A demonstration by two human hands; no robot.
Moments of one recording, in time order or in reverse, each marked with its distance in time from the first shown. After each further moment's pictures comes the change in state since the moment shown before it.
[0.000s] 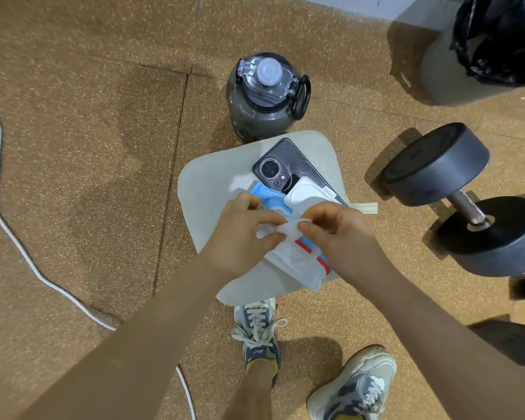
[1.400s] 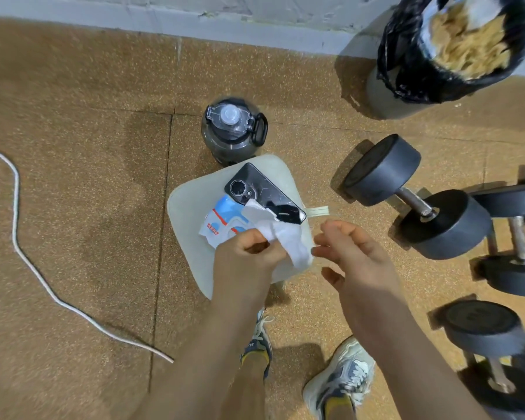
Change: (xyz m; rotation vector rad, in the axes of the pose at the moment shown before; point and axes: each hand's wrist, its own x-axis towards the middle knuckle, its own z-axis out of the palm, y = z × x) left_hand -0.071 0.156 -0.015 -0.745 0.201 -0.471; right_hand -0.112 -0.055 -0.056 0.685 0.231 0.194
